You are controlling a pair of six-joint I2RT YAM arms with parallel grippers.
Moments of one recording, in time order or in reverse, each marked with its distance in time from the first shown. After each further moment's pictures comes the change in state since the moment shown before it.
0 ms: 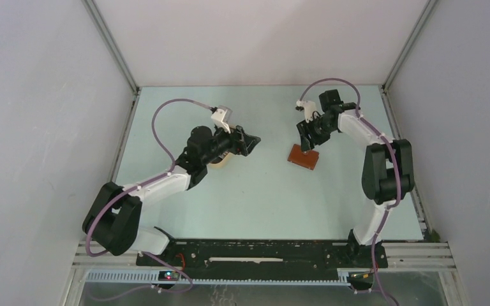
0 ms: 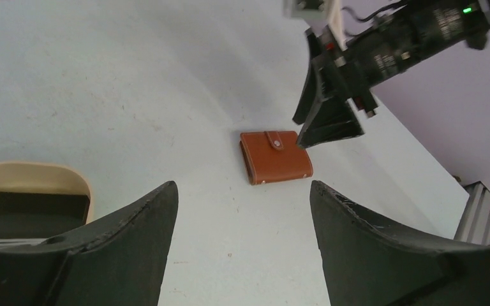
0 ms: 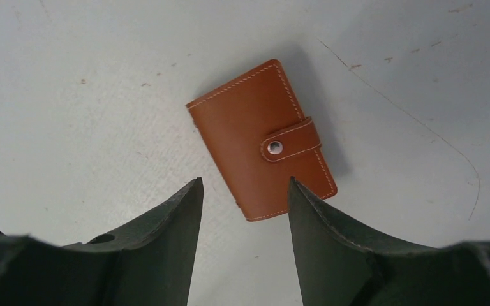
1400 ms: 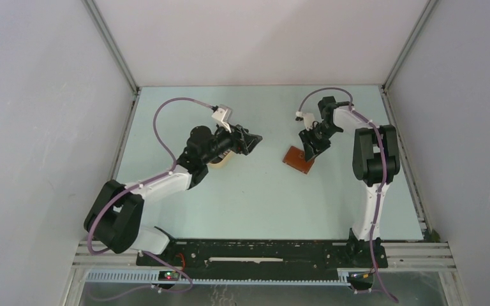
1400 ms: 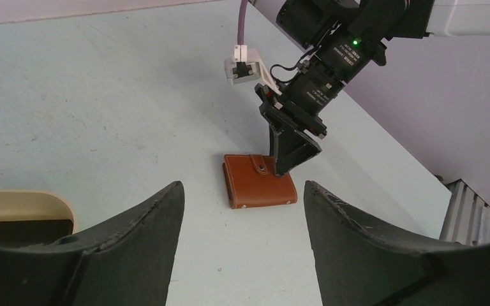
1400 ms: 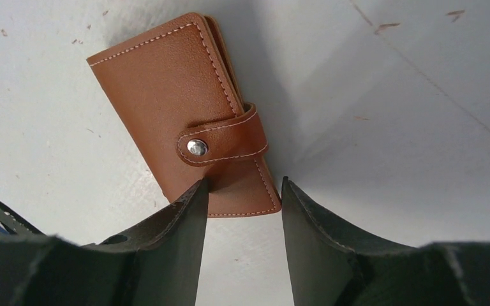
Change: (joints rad) left arm 0.000 0.016 0.000 0.097 0.050 -0.008; right arm -0.045 0.282 0.163 -0.198 -0.015 -0.111
